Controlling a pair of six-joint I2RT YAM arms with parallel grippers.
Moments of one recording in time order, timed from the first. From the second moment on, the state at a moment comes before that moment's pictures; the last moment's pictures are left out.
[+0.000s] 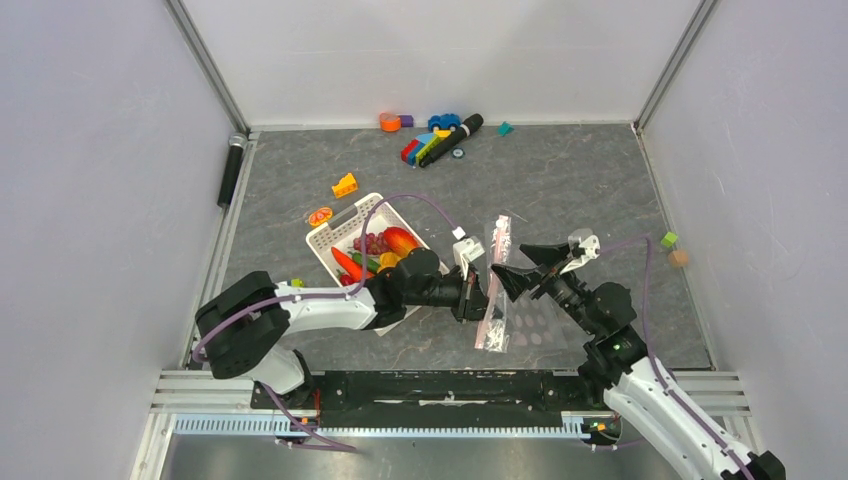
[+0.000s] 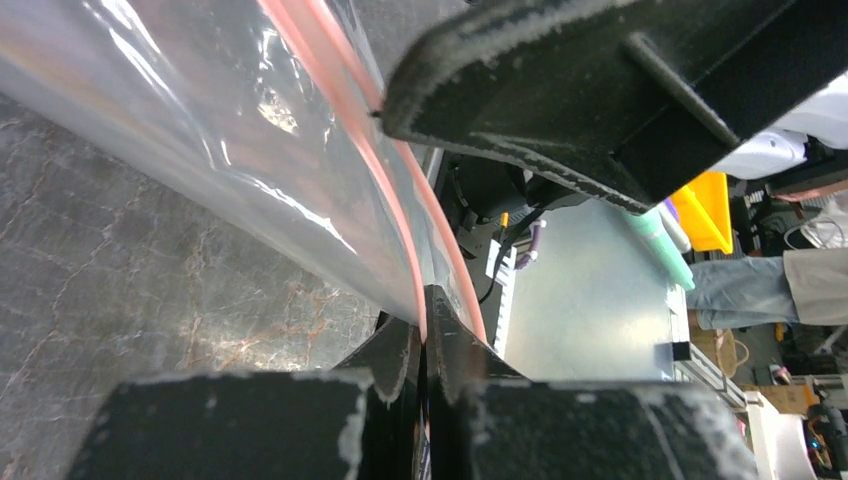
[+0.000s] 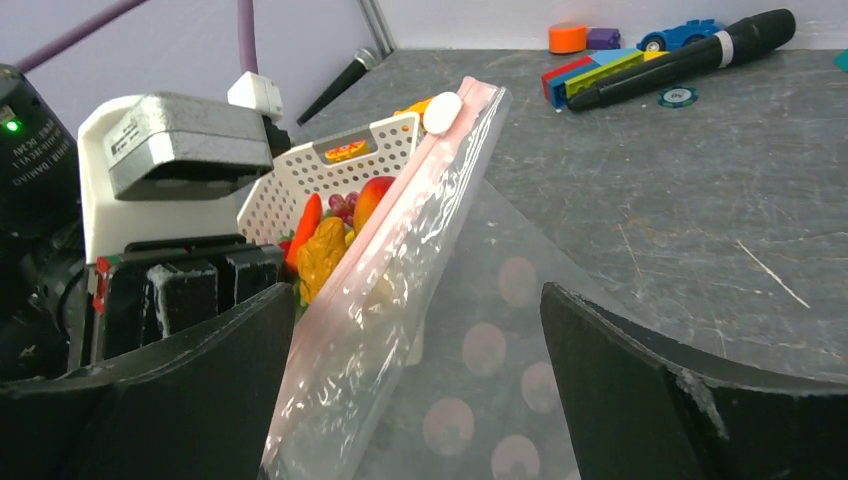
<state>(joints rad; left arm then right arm) -1.05 1.52 0.70 0.57 0.47 -0.63 0.51 0.46 0.17 0.41 -0.20 0.38</state>
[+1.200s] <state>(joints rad) -1.02 1.63 0.86 0.22 0.05 -0.58 0.75 0.67 0.29 0.00 0.05 0.06</state>
